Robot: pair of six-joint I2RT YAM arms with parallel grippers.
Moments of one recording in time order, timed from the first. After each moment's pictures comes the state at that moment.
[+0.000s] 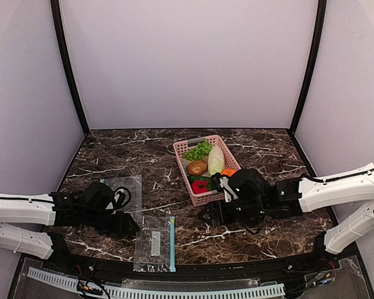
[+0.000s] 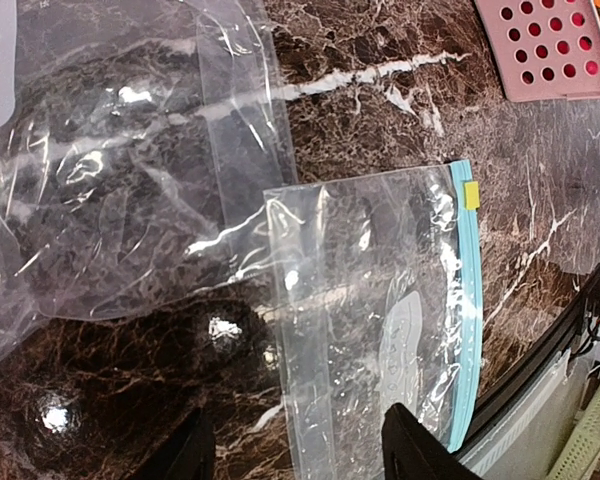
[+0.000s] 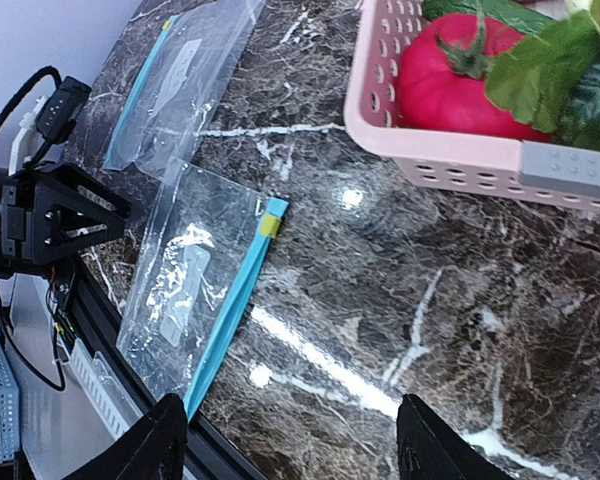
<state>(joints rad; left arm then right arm) -0.86 1.02 0.41 -0.37 0.14 -0.90 1.14 1.34 0.76 -0.17 -0.01 0.76</state>
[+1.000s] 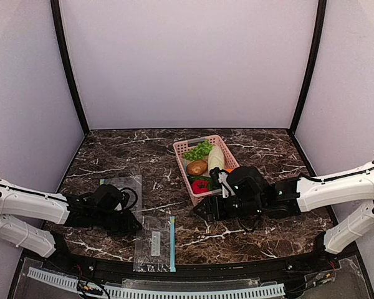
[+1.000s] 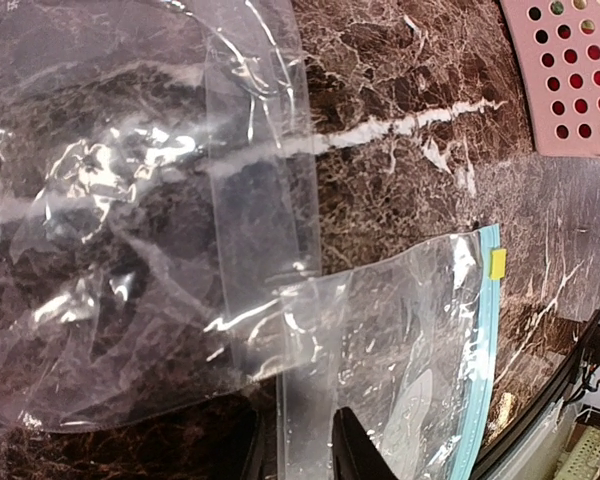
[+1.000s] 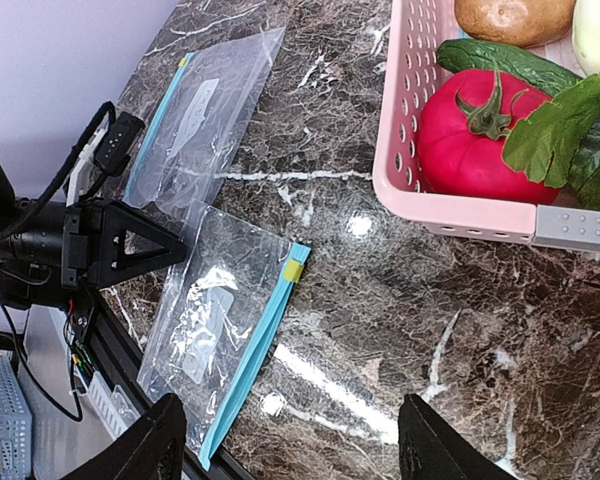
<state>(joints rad) -0.86 1.20 0.38 -0.14 0.09 -0.99 1.16 1.38 0.79 -0.09 0.04 0.78</state>
